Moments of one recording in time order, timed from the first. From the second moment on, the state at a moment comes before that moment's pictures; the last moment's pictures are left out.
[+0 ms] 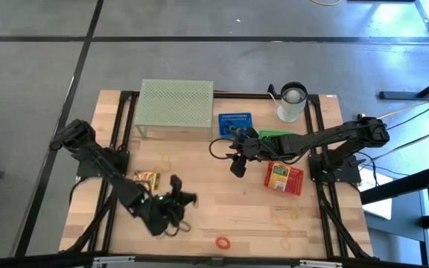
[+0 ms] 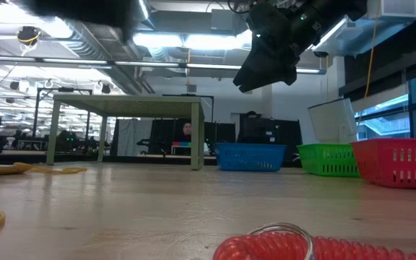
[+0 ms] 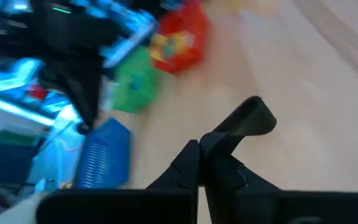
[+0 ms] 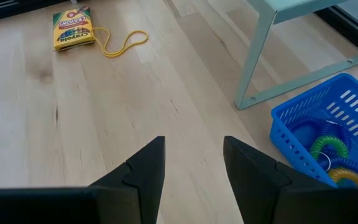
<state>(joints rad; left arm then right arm) -0.73 1.58 0.96 -0.15 -0.95 0.11 0.12 1.50 0.96 -0.19 0.32 0.38</state>
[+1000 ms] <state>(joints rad) -0.47 1.58 0.96 0.27 -1.14 -0.01 0.13 1.50 0.96 0.03 0.06 0.01</state>
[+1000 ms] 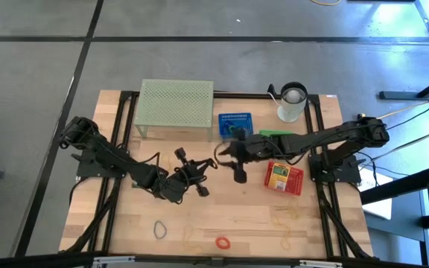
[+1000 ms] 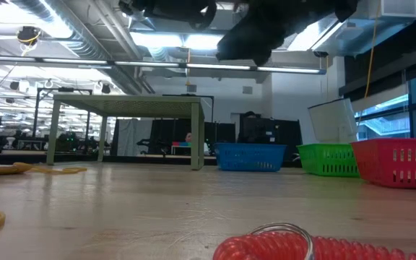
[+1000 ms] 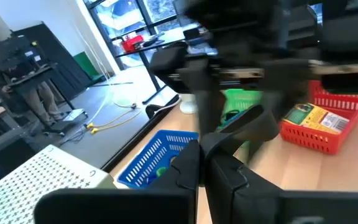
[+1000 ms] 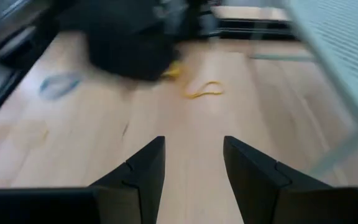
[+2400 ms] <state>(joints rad) -0.42 1.58 0.96 0.29 -1.07 -0.07 0.28 1.51 0.96 0.25 0.45 -0.35</state>
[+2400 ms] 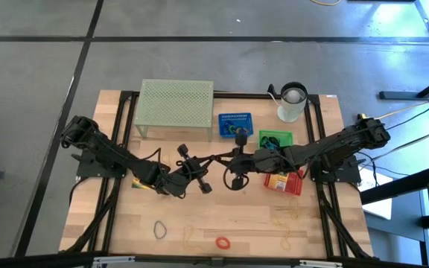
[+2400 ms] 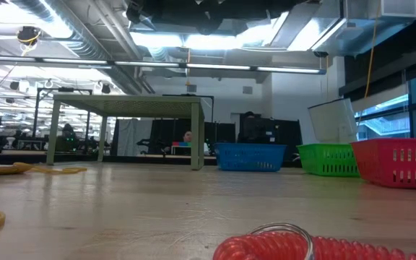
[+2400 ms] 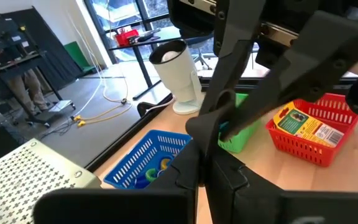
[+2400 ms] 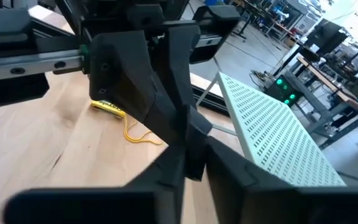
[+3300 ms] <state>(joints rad) -0.47 1.58 0.96 0.35 -1.21 0.00 0.25 1.42 1.02 -0.14 0.71 -0.13</state>
